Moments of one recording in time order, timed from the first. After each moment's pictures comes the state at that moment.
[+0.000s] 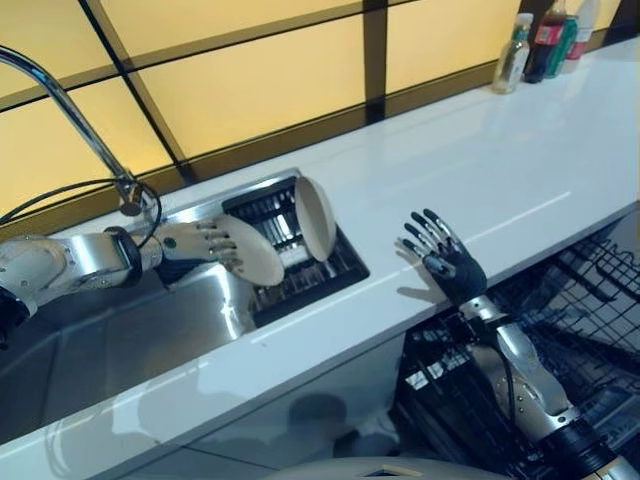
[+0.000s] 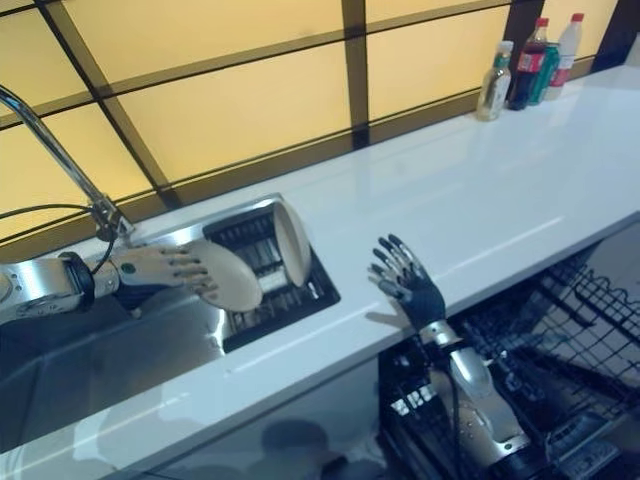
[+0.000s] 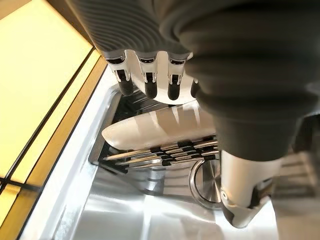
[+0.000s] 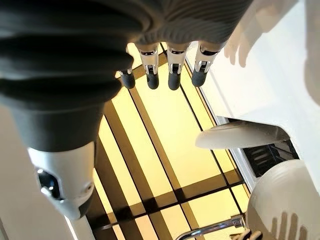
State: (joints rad) left arm -0.78 1.38 -0.92 0.25 0.93 -0.62 0.07; right arm 0.01 -0.57 0.33 -0.11 0.88 -0.26 0.08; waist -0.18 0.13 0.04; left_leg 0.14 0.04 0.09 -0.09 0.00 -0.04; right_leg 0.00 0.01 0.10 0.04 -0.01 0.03
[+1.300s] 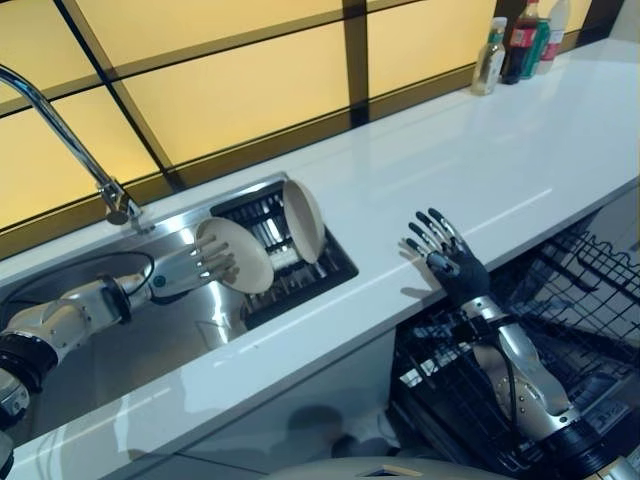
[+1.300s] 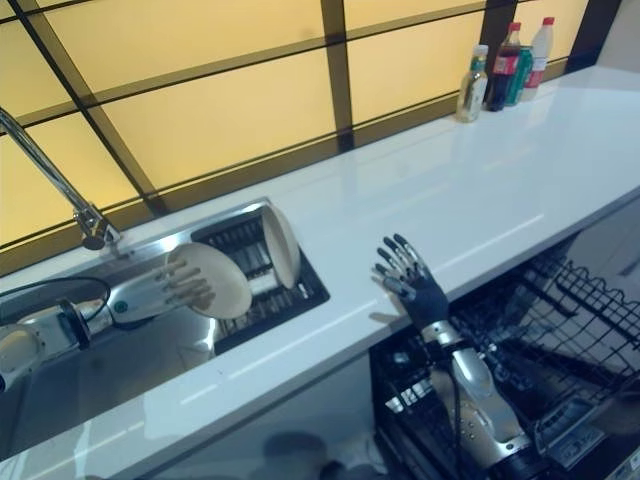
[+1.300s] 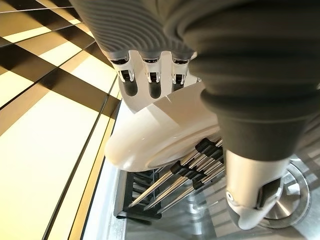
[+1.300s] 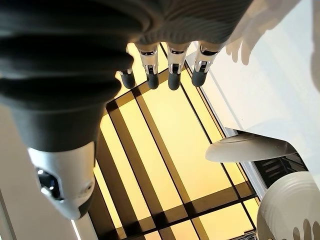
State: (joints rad) left arm -0.43 1.17 -0.71 0.50 1.54 -0.26 0.70; right arm 0.01 -0.57 0.33 -0.11 0.90 -0.27 0.06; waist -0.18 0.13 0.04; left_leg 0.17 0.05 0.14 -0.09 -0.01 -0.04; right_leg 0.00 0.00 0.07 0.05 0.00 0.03
